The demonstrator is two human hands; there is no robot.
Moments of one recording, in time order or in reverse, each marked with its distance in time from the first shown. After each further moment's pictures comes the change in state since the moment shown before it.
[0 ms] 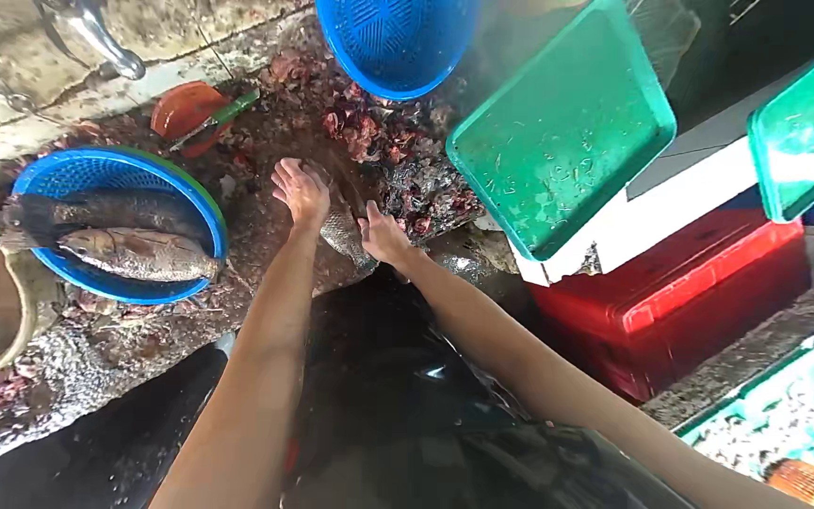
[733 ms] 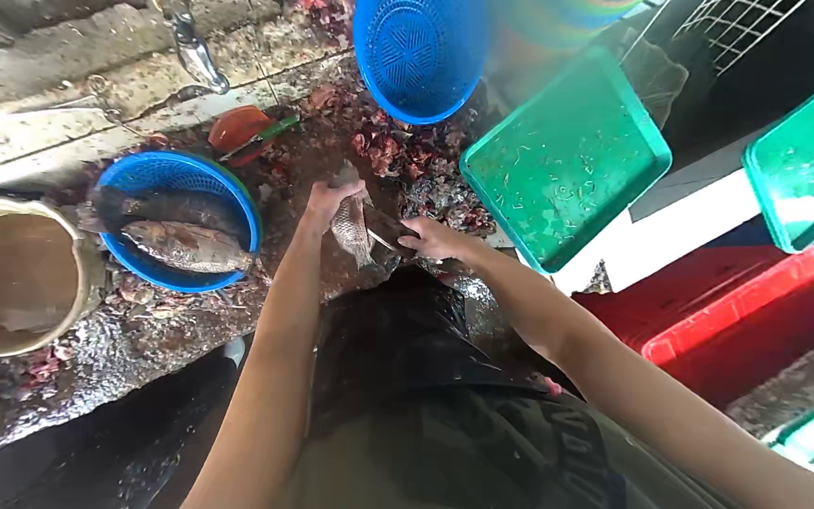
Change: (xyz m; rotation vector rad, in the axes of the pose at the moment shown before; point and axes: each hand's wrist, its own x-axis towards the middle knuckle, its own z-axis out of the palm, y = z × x) left_hand -0.001 -0.015 -0.048 -0.923 -0.567 -0.147; right_hand -0.041 0.026 -0.081 0.128 -0.352 -0.208
